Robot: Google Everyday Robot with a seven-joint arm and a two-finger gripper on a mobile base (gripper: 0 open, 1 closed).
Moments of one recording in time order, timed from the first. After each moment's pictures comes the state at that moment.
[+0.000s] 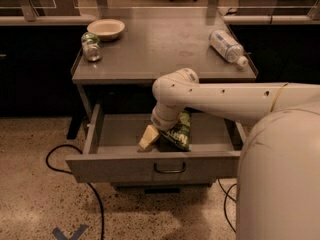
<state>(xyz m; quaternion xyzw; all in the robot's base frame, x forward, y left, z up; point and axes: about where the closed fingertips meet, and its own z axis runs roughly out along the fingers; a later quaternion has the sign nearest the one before) 0.637 -0.003 0.609 -0.40 0.91 0.05 0.12</state>
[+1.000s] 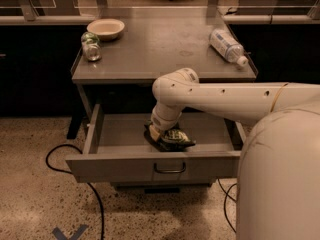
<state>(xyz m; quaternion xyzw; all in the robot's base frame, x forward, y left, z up) 0.637 -0.003 0.609 -0.40 0.91 0.05 0.12</state>
